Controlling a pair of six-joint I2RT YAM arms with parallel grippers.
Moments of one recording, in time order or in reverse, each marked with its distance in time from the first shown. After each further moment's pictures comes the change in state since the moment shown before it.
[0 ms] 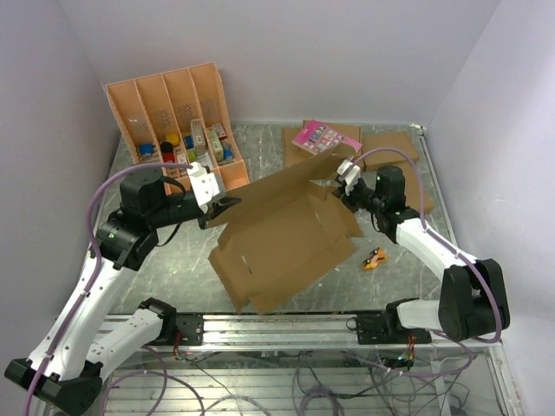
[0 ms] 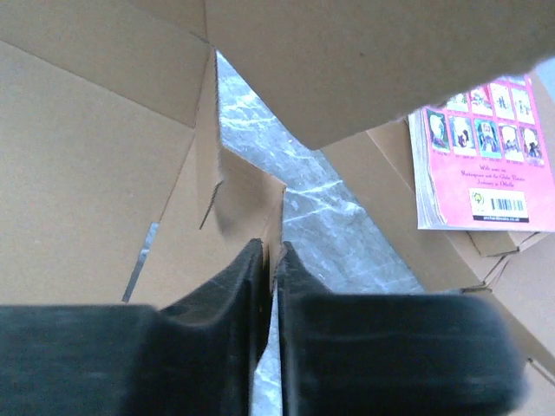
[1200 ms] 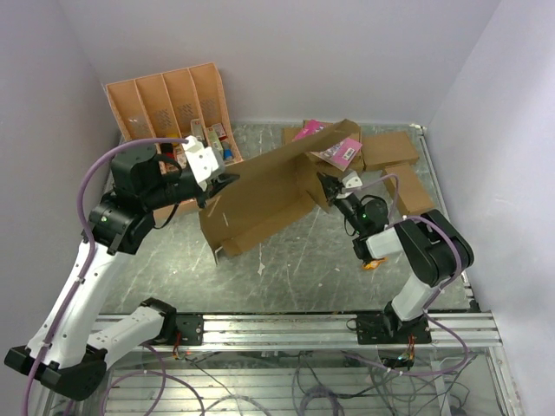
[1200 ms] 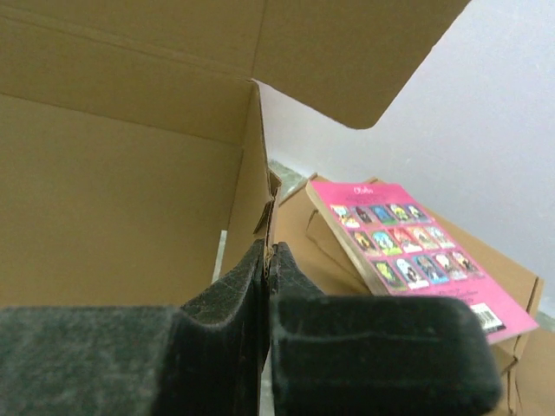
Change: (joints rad) left arm 0.000 0.132 0.253 -0.059 -0.069 0.002; right arm 0.164 0.406 -0.240 1.372 0.262 0.402
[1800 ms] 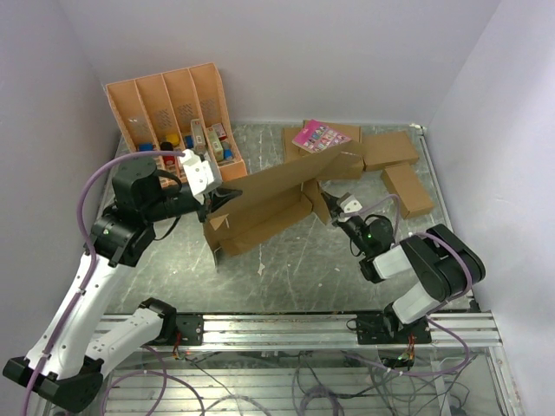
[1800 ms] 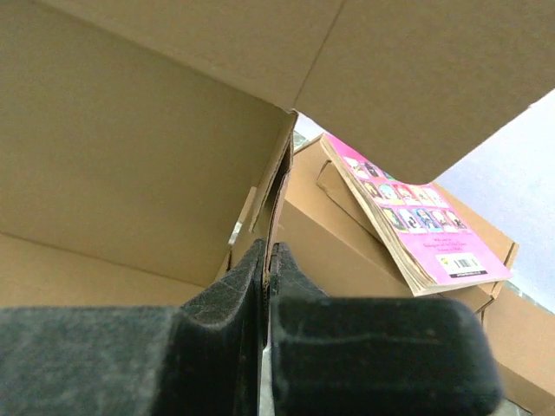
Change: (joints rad) left arm 0.000 -0.097 -0.163 0.069 0.079 -0.095; right arm 0.043 -0.100 -0.211 0.018 0.031 -0.149
